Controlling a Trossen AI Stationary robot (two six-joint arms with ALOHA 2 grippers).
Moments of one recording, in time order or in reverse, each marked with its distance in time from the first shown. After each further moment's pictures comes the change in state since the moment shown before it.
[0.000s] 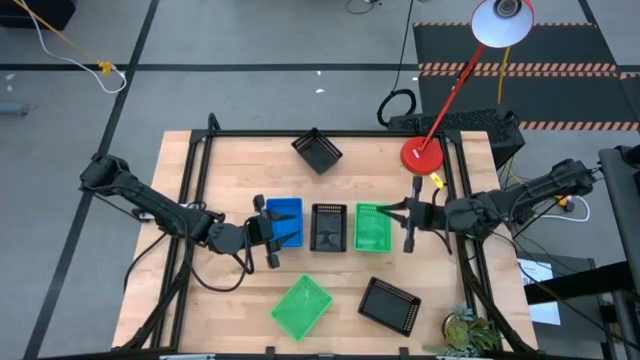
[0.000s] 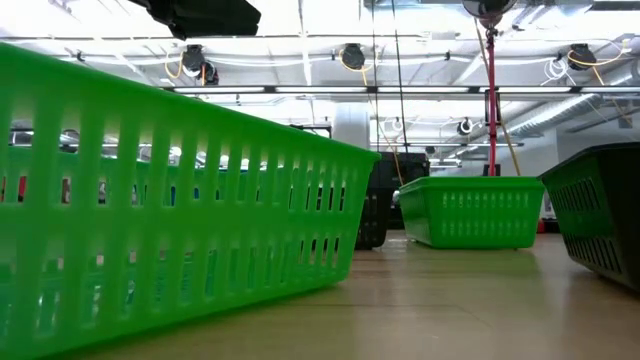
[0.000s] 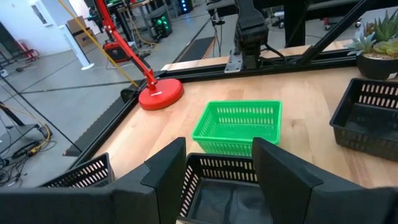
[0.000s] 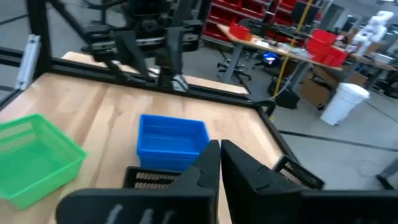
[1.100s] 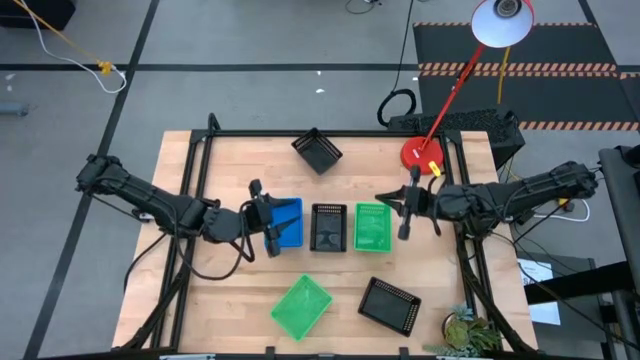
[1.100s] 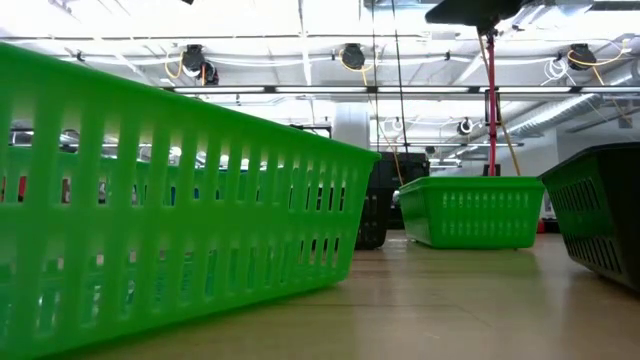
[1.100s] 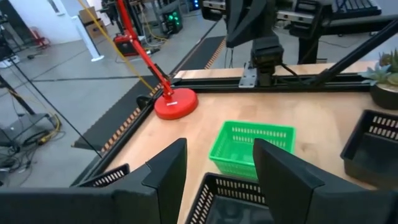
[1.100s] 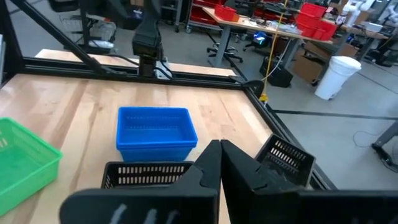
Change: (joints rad) left arm 0.055 -0.041 0.225 -0.285 0.010 -0.054; right arm -0.114 0.001 0.001 -0.039 -0.051 0.057
